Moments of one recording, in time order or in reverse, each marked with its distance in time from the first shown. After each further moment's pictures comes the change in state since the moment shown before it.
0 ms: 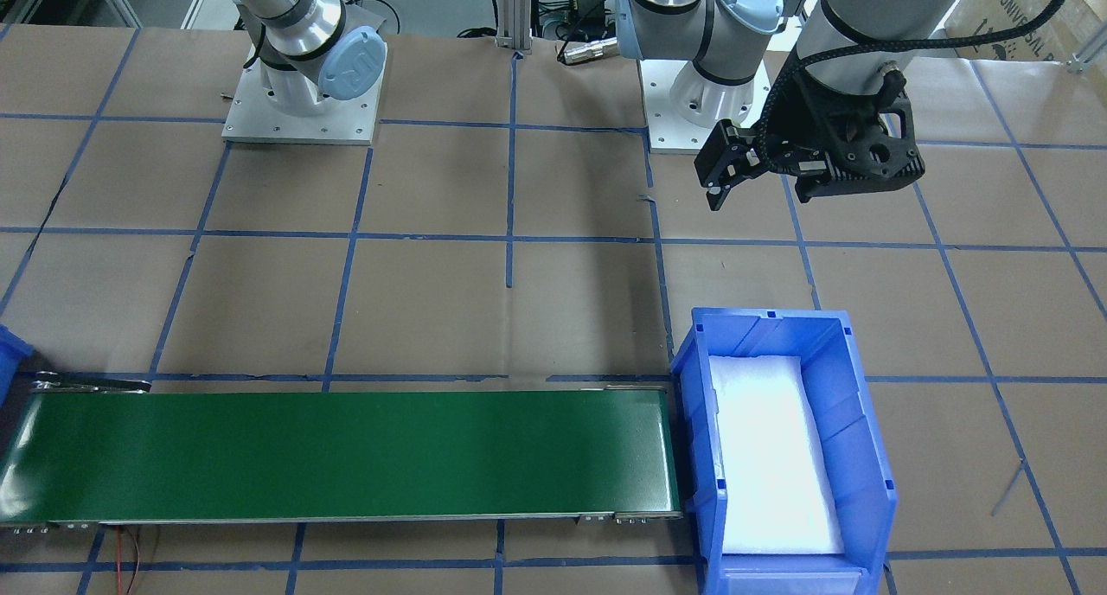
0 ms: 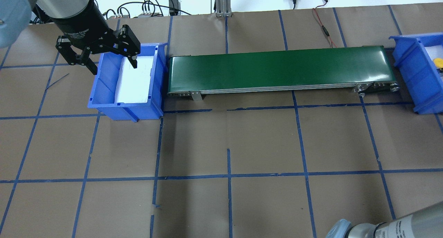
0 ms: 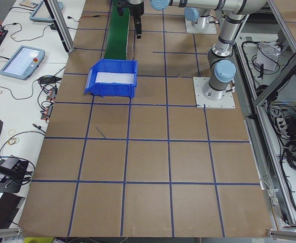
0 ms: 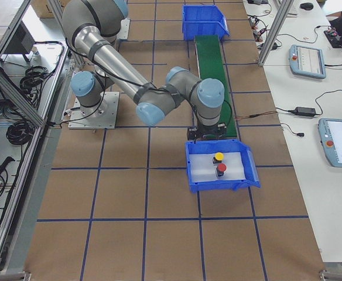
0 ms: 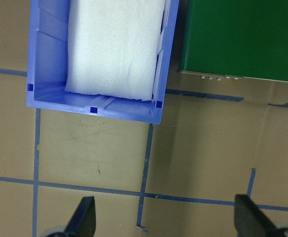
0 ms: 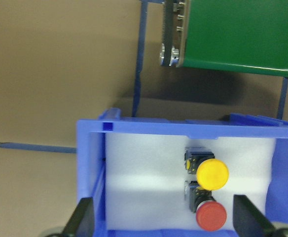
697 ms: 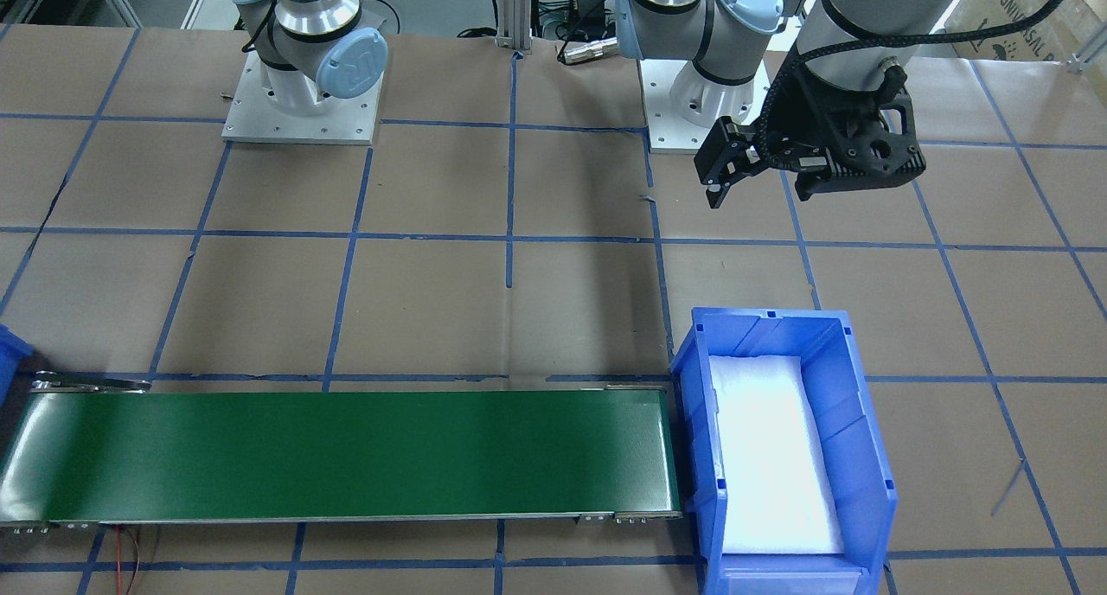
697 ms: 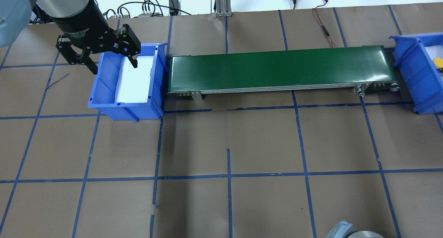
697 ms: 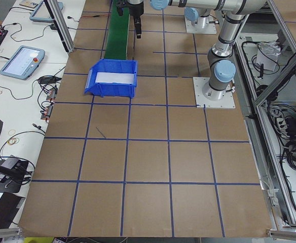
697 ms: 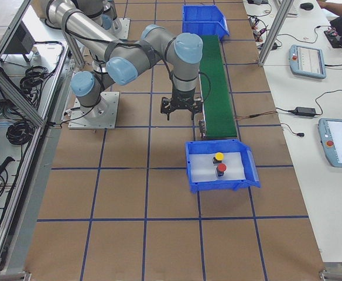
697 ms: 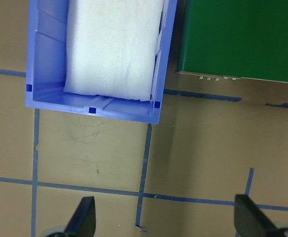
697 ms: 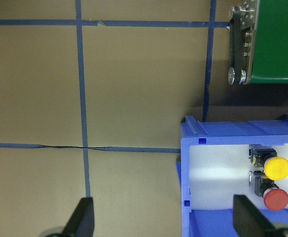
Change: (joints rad) left arm 0.000 0.000 0.002 -0.003 0.001 -0.001; right arm 0.023 -0.224 0.087 0.165 -0.124 0.142
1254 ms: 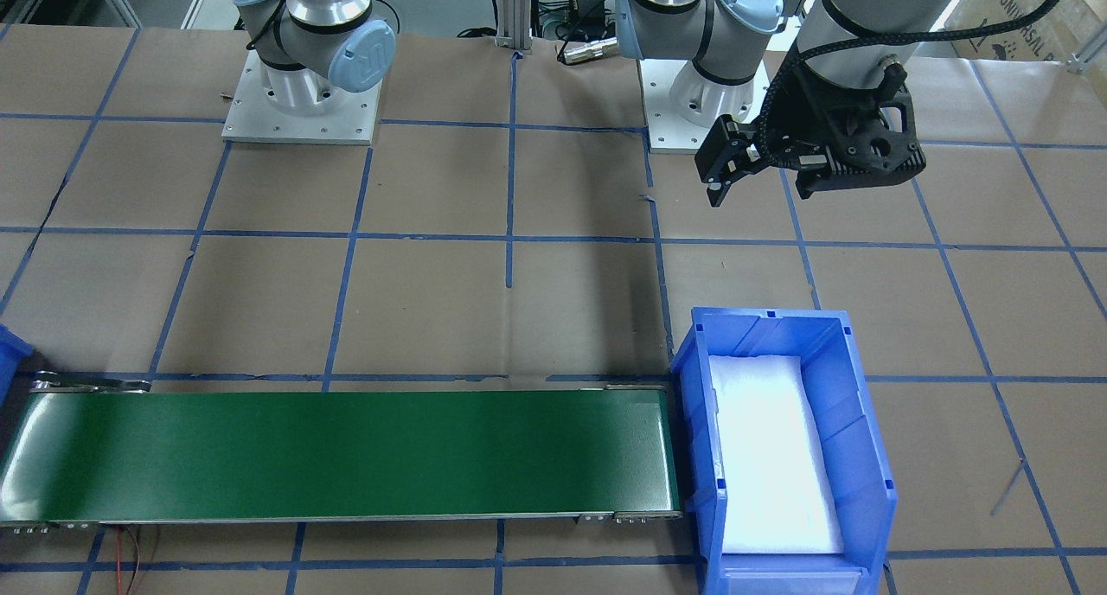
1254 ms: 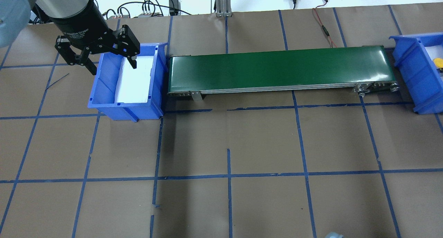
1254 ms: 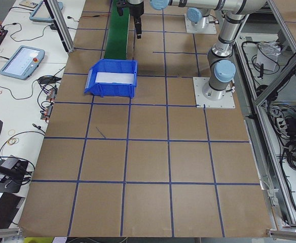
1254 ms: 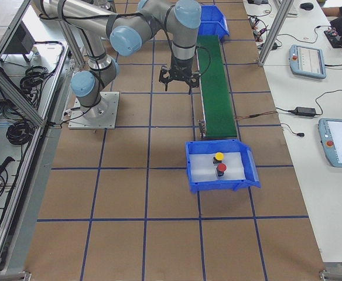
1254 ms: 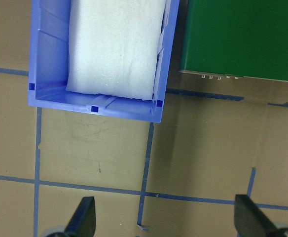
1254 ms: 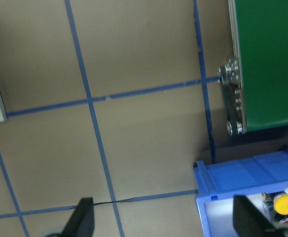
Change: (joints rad) left arm 0.000 0.003 -0.002 -0.004 0.004 0.001; right arm 0.213 -0.101 0.002 0.148 -0.001 0.399
